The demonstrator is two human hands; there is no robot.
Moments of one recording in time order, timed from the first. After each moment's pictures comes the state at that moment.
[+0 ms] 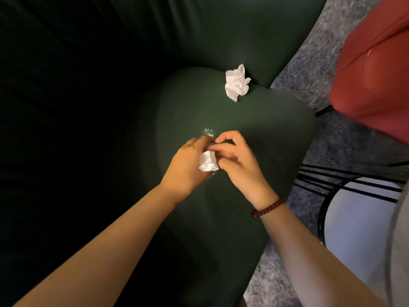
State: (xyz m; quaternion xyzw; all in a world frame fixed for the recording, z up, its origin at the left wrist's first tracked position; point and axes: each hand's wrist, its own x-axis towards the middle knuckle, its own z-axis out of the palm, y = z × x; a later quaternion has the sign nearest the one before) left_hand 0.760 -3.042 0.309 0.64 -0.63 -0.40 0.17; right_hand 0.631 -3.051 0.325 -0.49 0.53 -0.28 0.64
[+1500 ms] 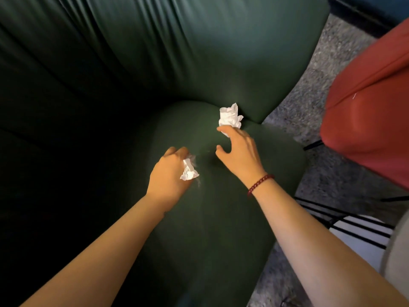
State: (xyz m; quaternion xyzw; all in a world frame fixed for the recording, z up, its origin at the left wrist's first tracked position) left_hand 0.771 -3.091 0.321 0.73 -0.57 -0.35 0.15; right_hand 0.618 -3.163 0.308 -0.75 0.59 -0.12 0.28
